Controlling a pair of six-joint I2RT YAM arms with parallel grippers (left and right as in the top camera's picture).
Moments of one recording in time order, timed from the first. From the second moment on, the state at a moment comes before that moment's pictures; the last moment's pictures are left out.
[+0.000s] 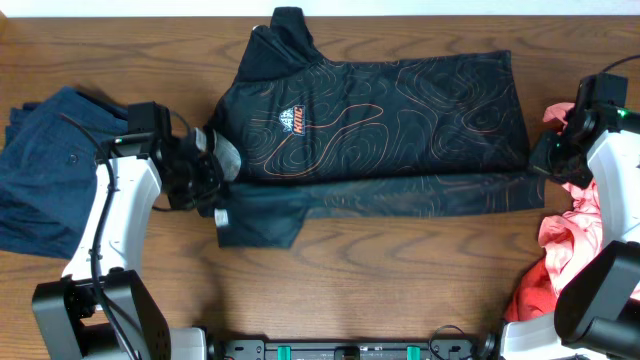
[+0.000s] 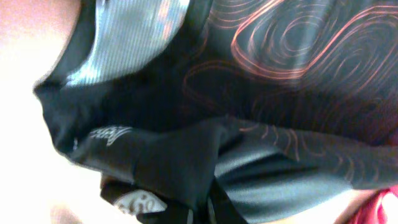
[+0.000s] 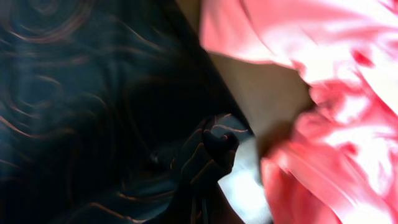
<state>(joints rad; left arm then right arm) 0.13 1.56 1.10 -0.95 0.42 -0.25 -0.29 1.68 1.31 -0.98 0.04 0.26</state>
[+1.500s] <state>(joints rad) 0.13 1.67 0.87 -0.40 0.23 -0.36 -0.26 1.70 0.85 -0.38 0.09 0.23</state>
